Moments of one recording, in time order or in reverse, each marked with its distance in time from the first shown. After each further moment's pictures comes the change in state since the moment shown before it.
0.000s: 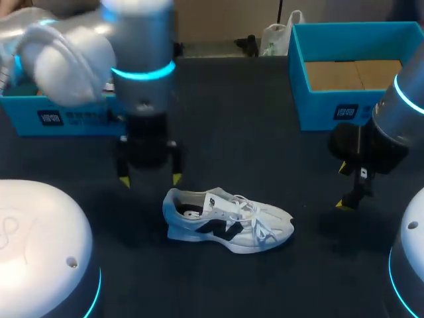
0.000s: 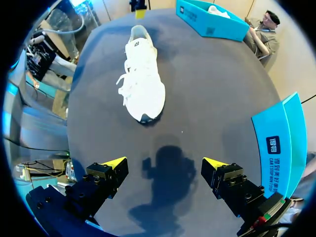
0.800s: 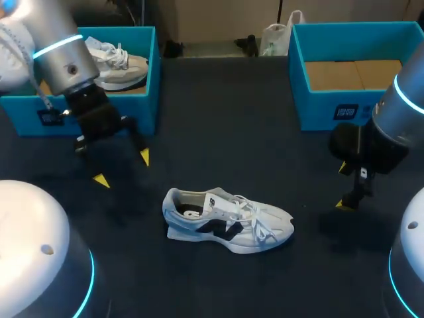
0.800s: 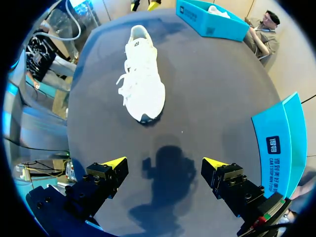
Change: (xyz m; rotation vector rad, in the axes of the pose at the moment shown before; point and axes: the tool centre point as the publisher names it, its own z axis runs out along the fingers) left arm 0.048 0.027 0.011 0.495 -0.303 -0.421; right arm 0.000 0.000 0.000 0.000 0.000 0.000
